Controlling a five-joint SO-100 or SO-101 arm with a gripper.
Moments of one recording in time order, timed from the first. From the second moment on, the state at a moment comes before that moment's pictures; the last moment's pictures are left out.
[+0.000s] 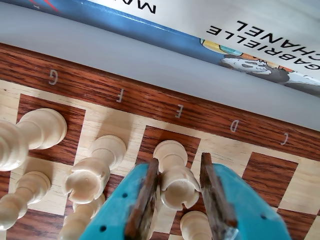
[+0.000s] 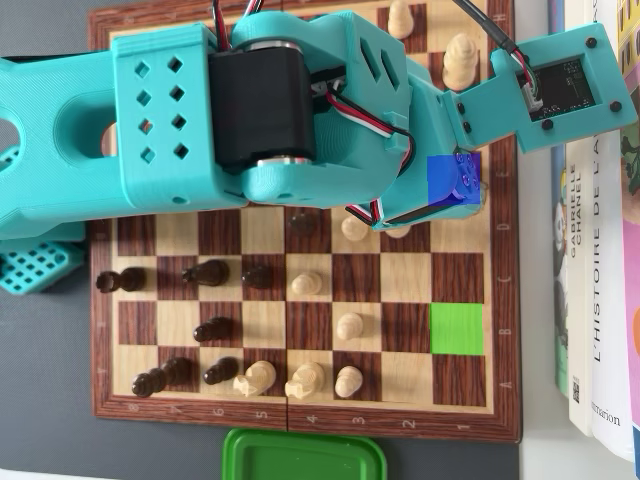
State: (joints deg) arm -5.5 59.2 62.5 59.3 79.7
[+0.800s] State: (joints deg) arm -5.5 59.2 62.5 59.3 79.7
